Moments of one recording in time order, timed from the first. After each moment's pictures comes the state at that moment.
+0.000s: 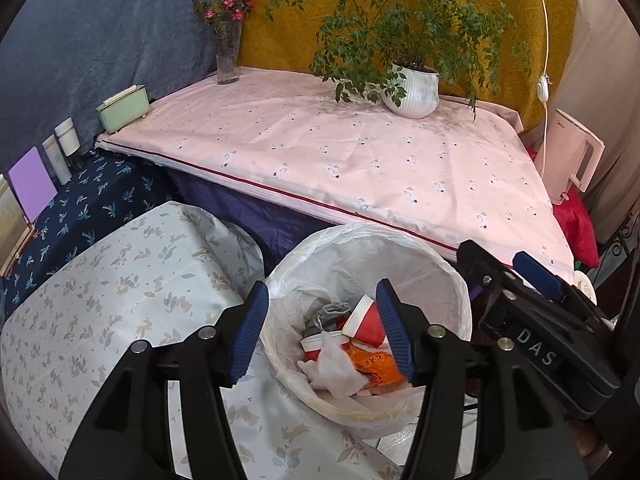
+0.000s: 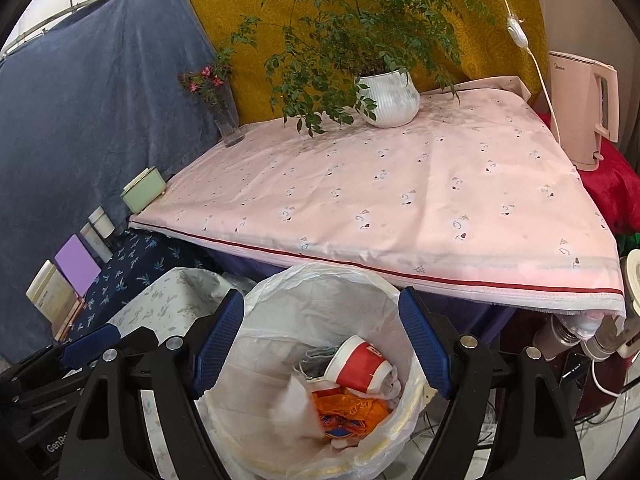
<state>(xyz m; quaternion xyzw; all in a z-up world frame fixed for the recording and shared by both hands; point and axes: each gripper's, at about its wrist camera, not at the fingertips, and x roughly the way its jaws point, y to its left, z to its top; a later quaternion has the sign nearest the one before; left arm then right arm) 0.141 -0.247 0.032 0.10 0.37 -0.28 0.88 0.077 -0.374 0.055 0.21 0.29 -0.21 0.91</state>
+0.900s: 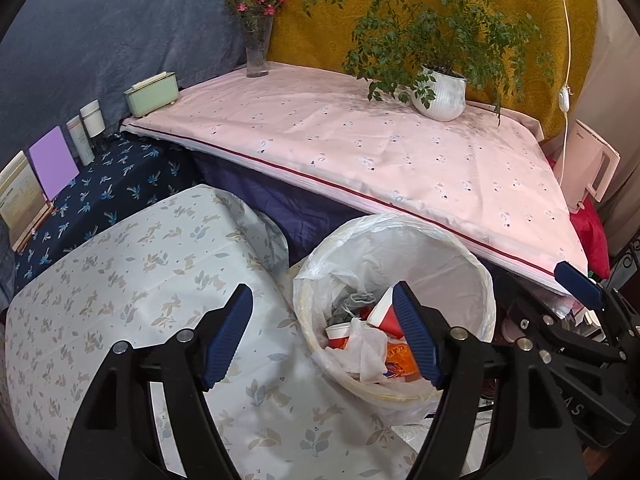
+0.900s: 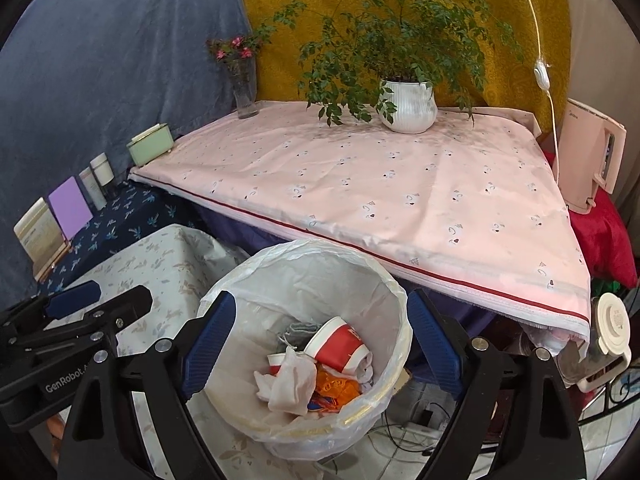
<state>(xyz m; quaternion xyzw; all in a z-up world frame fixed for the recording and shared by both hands) 0.139 -0.209 0.026 0.09 0.38 -0.24 0.89 0.065 -0.334 0.066 0.12 0.34 -0.20 0.91</state>
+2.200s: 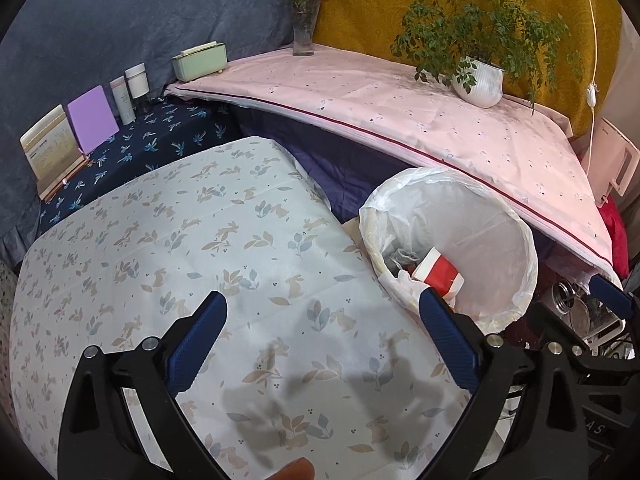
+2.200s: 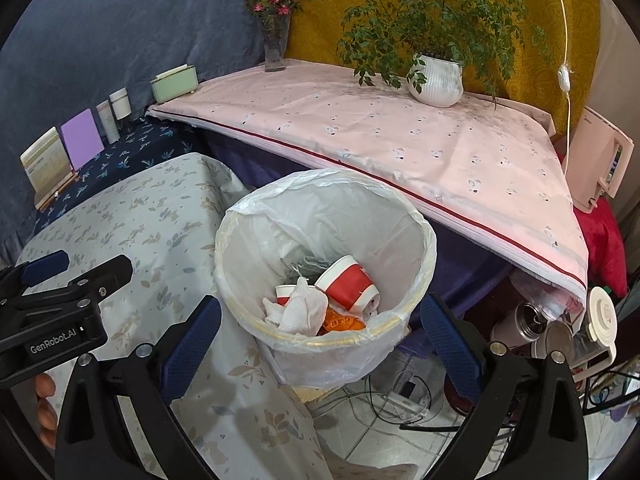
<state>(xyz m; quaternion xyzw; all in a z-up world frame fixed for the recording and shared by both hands) 0.103 -0.139 -0.013 0.07 0.39 -0.18 0.90 0.031 -0.273 0.034 0.06 0.40 -0.18 0.90</state>
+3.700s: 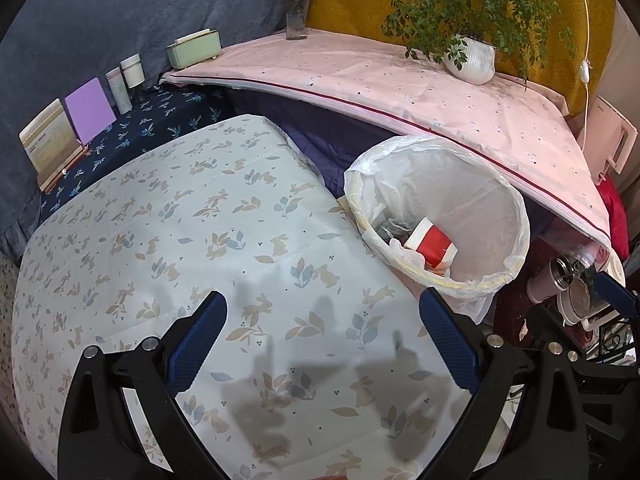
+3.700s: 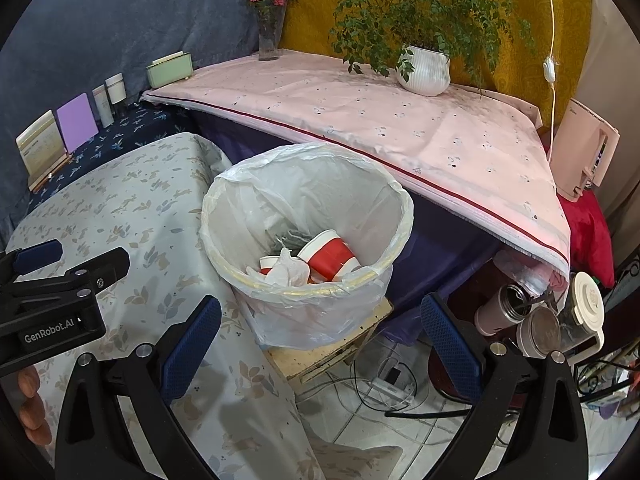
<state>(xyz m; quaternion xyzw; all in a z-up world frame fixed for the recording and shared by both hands) 0.076 -0.146 -0.026 0.09 0.42 -0.18 0.89 -0.003 -0.270 0.022 0.05 0.41 -0.19 0.89</state>
